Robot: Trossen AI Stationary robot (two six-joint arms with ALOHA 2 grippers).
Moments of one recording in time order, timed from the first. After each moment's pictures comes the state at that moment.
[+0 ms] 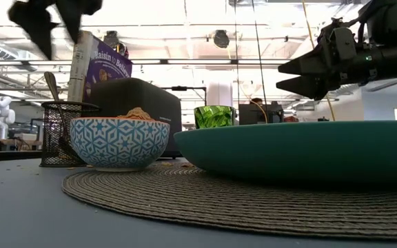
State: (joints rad) left arm -0.30 1.35 1.27 -1.31 -0.16 -1.26; right arm 0.03 1.04 0.05 0.94 0.28 0.15
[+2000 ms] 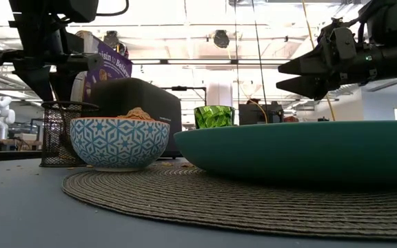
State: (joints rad) left arm -0.23 1.36 0.93 -1.28 -0.50 -1.71; right arm 0.03 1.04 0.05 0.94 0.28 0.14
